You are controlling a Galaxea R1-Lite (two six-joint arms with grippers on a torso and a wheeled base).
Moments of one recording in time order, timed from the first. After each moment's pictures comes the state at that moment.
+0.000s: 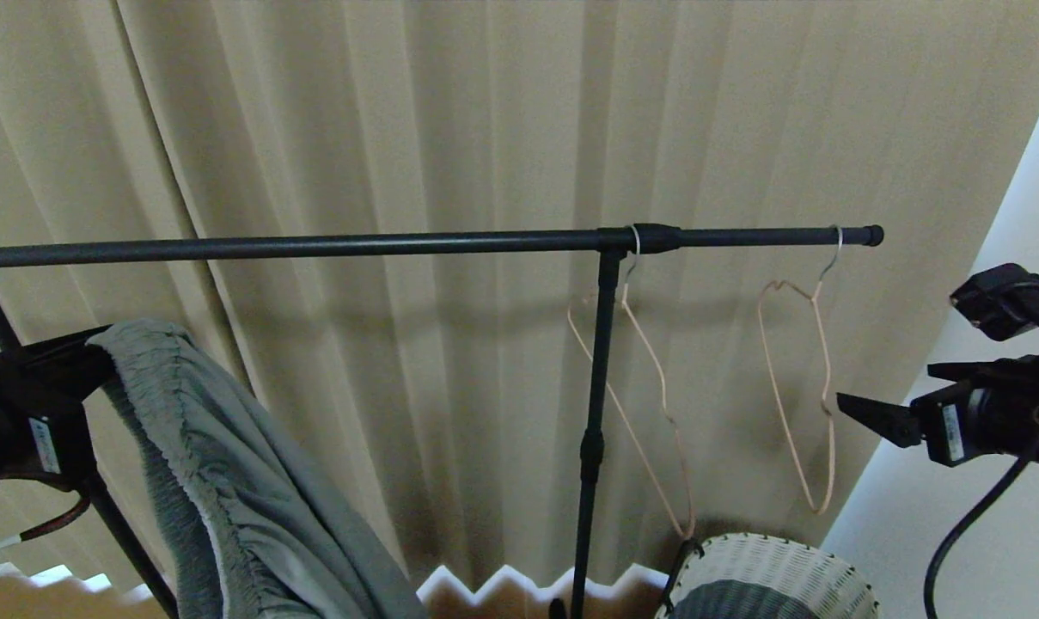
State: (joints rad) left arm -0.24 1.02 -0.58 -0.32 0.12 0.32; right arm 0.10 1.34 -0.68 -0.16 -0.02 -0.15
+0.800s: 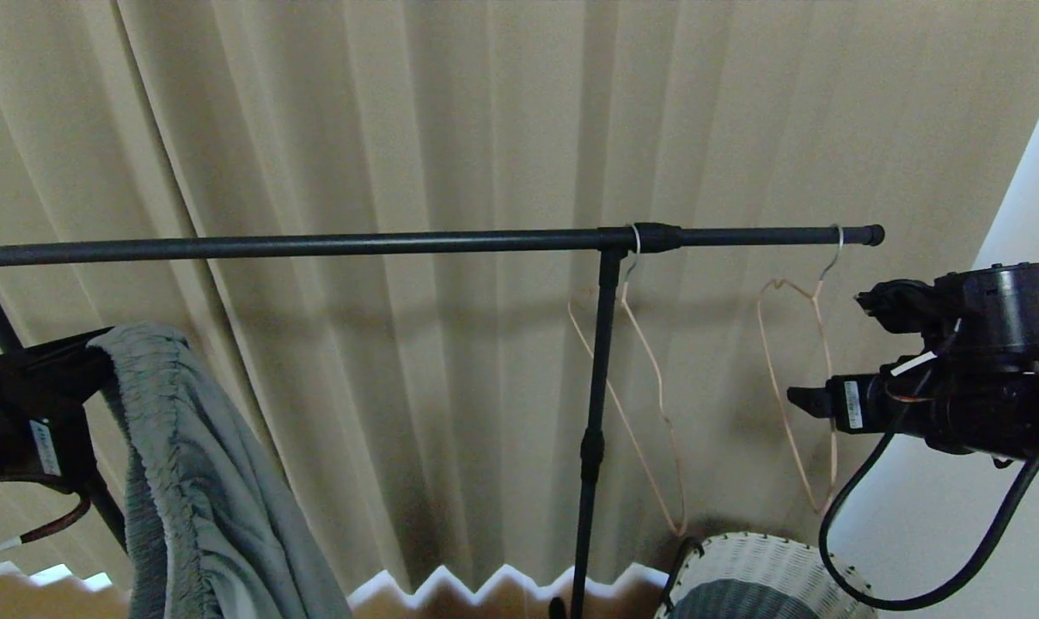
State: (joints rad) left arm -0.25 1.01 -0.58 -0.32 0.12 0.32; right arm 0.16 1.61 -0.80 -0.16 -0.25 0.11
